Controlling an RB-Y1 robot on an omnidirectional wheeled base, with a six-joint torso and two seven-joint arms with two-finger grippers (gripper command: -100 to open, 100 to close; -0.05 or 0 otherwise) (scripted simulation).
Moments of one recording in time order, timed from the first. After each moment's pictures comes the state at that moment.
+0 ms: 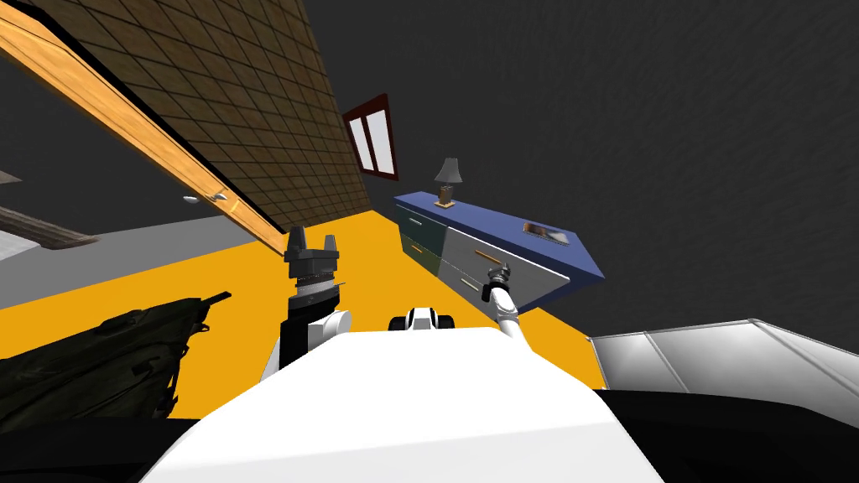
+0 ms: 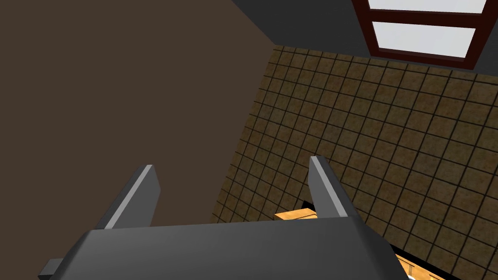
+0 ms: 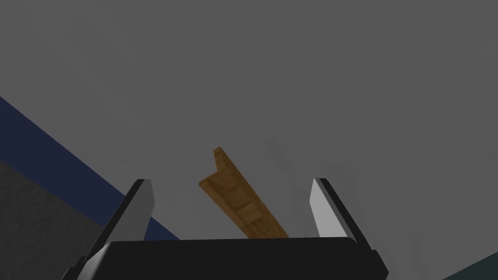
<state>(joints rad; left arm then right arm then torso) 0.54 -0.02 0.07 -2.36 0.05 -0.43 0.04 0.05 -0.23 -0.21 -1.34 1.56 0.34 0.75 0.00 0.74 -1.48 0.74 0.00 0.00</state>
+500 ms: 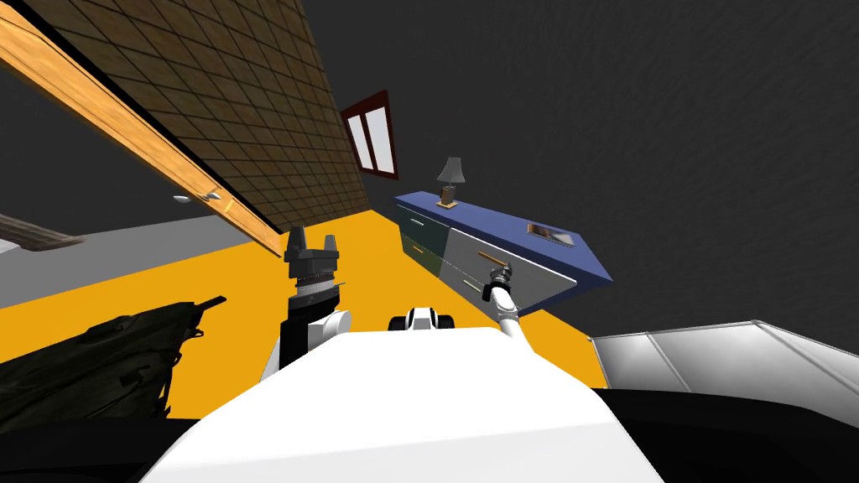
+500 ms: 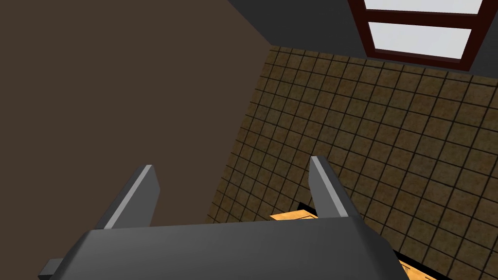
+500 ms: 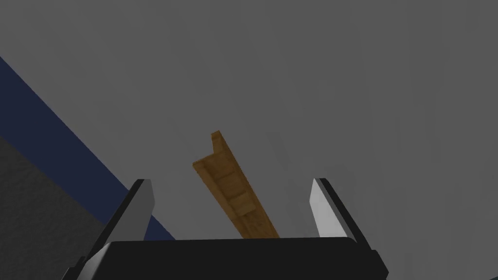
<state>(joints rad) 0.54 -0.02 0.07 -2.36 0.05 -0.43 0.04 0.03 -0.23 -0.22 -1.31 1.61 0.37 0.78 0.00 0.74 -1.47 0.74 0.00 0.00</state>
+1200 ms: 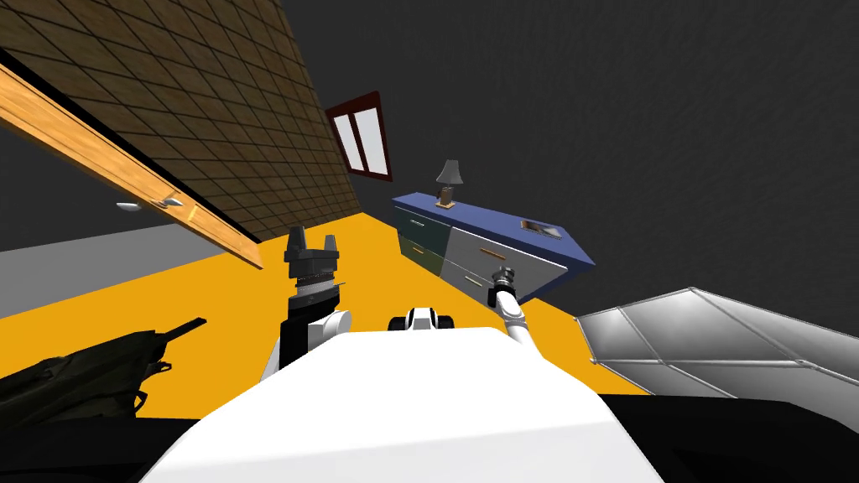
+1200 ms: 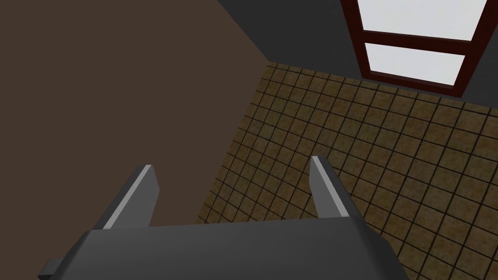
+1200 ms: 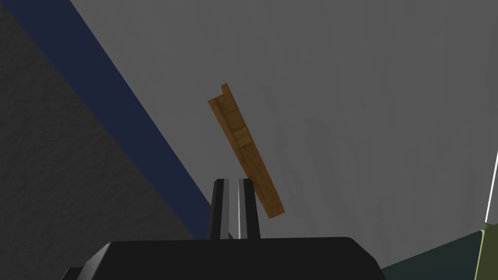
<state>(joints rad) 0.54 -0.02 0.07 -2.36 0.05 -0.43 0.04 0.11 -0.29 -0.20 -1.37 1.64 0.30 0.72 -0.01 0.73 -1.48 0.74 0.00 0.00</state>
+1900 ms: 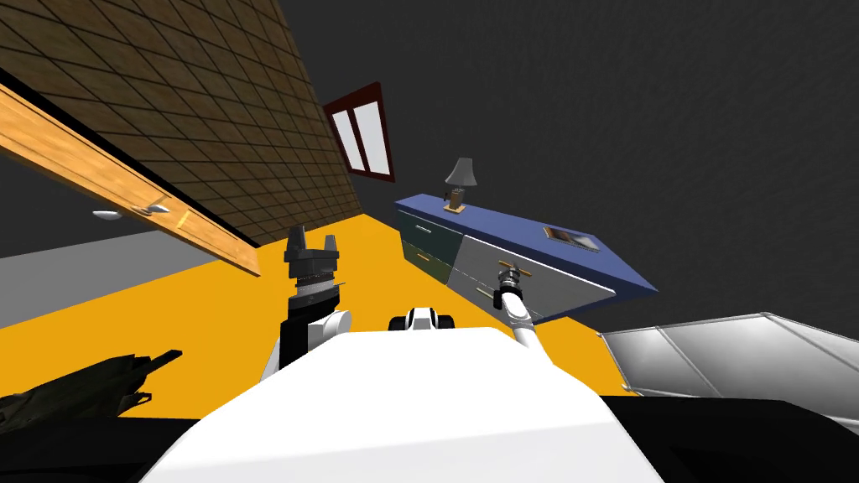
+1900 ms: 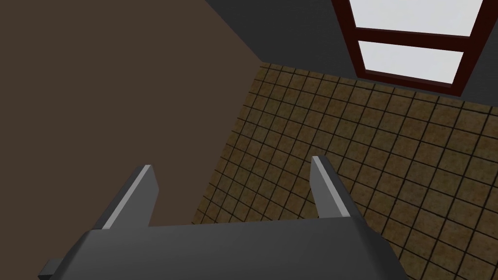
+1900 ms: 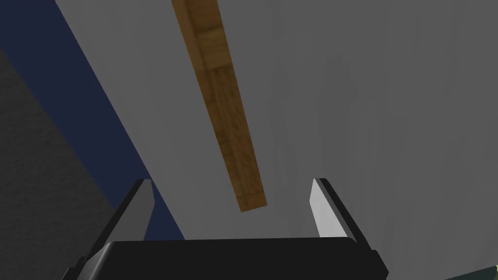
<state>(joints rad) 0.54 -0.02 0.07 -2.36 0.05 -0.43 0.04 0.13 -0.33 -0.23 -1.37 1.69 0.29 0.81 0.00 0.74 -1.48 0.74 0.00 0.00</state>
